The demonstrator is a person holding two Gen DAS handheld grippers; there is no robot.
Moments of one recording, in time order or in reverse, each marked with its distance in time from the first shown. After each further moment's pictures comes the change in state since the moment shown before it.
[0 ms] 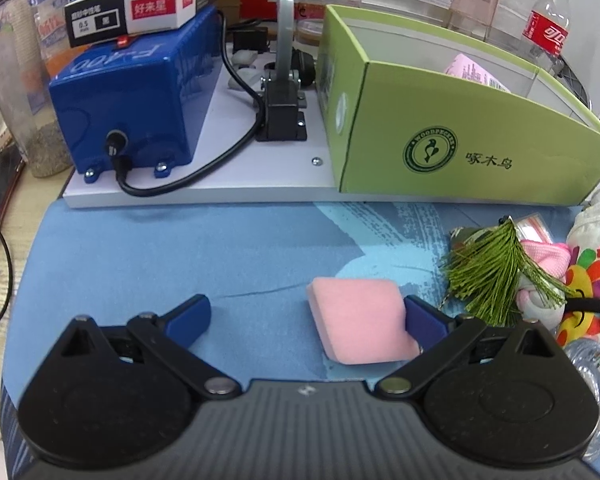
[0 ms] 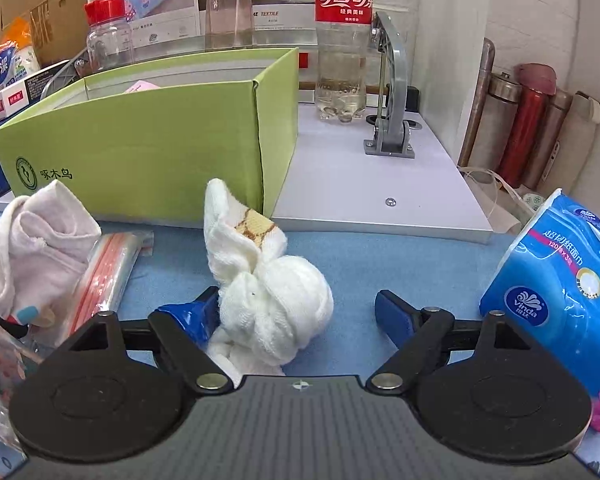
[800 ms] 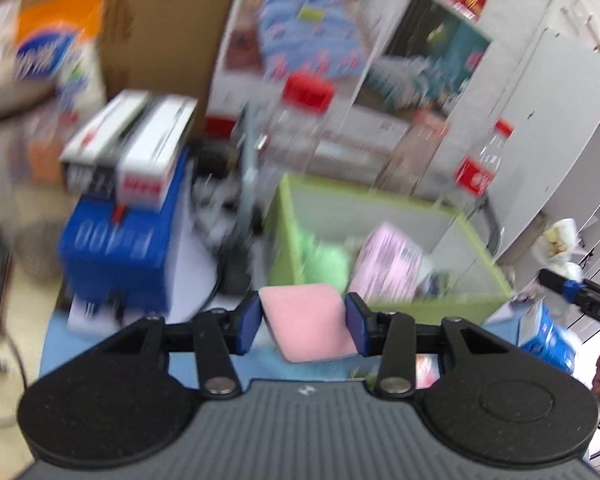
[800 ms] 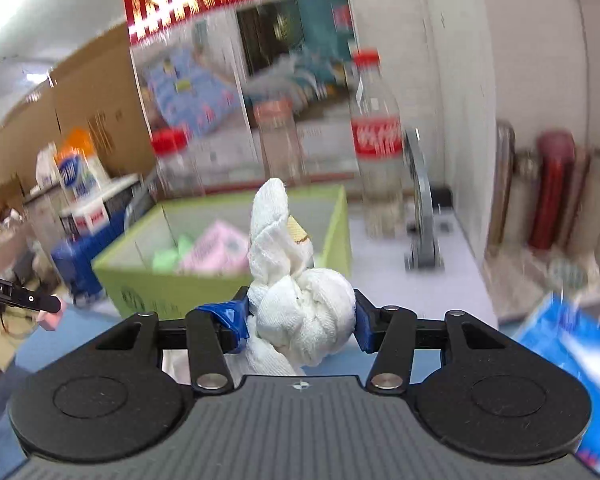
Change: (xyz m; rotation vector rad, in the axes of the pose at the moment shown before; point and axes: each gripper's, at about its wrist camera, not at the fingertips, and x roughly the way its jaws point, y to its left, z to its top) left arm -0.089 0.008 0.101 -0.072 -0.195 -0.237; right arm -0.081 -0.005 0.070 0.068 -0.215 0.205
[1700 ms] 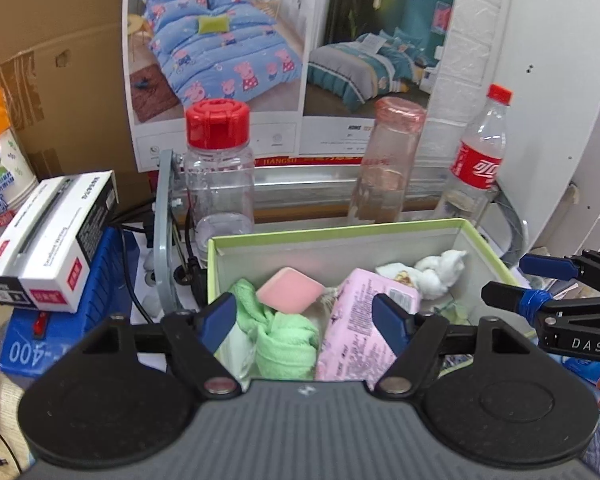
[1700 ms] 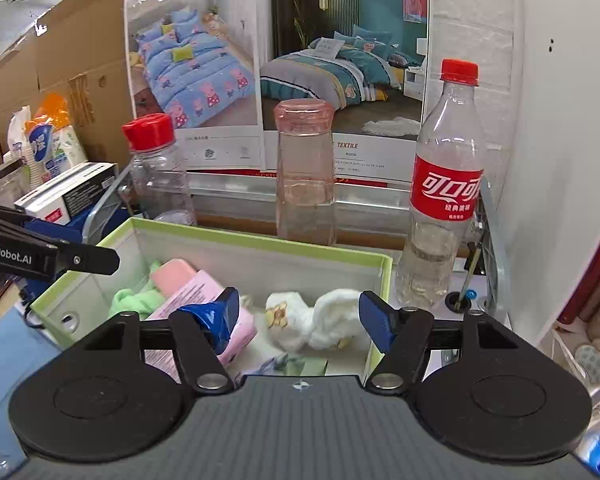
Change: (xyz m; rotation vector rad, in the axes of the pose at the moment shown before) left arm 0.071 -0.074 0.021 0.200 -0.008 0.107; right arm 0.105 0.031 0.050 -0.140 0.087 -0.035
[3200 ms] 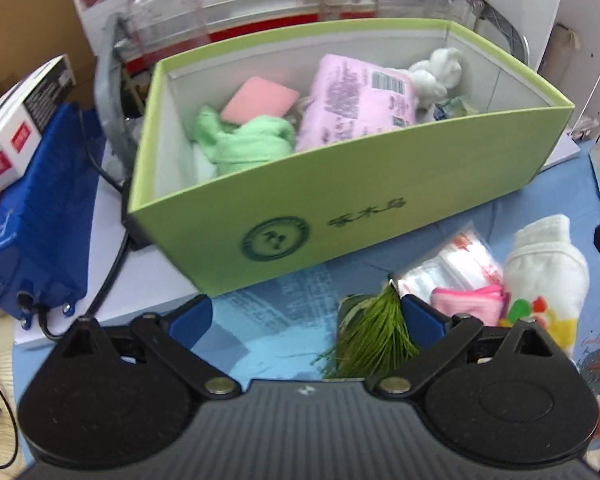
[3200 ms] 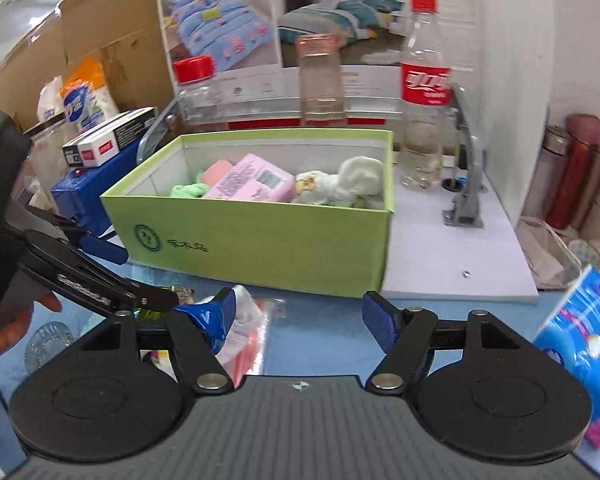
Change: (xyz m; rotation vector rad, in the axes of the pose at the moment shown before) left arm 0.040 -0.011 -0.100 0.152 0.293 0.017; right arm -0.073 0.017 -0.093 0.087 0.081 0.019
